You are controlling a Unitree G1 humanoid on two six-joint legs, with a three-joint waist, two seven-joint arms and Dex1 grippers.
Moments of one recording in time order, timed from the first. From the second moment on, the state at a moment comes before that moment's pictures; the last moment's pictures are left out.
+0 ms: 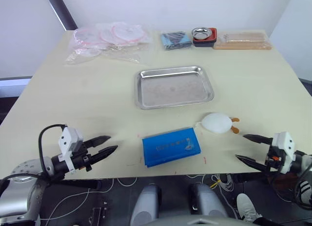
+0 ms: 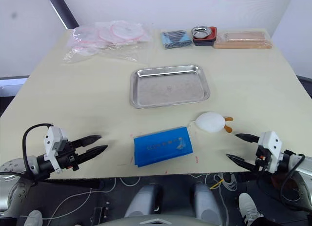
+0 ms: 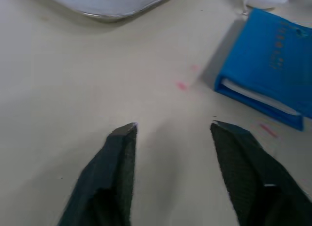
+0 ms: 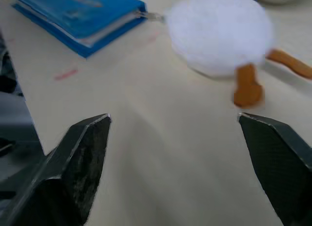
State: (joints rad) left arm 0.25 0.76 0.37 -0.15 -0.53 0.27 -1.13; right arm 0.19 -0.72 -0.21 -0.08 0.45 0.04 1.16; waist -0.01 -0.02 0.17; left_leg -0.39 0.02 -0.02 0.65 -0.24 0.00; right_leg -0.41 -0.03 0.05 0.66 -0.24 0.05
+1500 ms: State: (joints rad) left arm -0.04 0.65 0.02 0.03 -0.44 0.18 -1.26; right arm -0.11 -0.51 0.16 -0.13 0.25 0.19 0.93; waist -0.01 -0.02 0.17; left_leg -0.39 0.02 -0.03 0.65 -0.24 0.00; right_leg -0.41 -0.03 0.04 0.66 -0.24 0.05
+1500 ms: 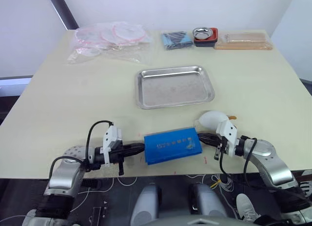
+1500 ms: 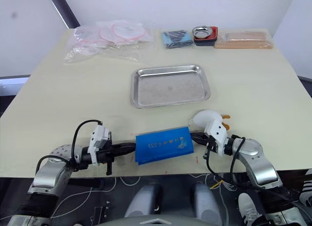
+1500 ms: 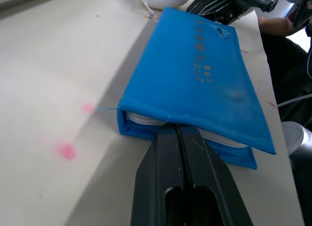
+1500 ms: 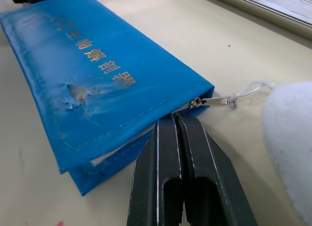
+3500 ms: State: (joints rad) left arm -0.15 0.85 0.11 -0.21 -0.57 0.24 -1.42; right arm -0.28 -0.52 0.13 0.30 0.20 -0.67 1.28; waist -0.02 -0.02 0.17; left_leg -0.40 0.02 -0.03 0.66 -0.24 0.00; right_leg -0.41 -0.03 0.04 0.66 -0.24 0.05
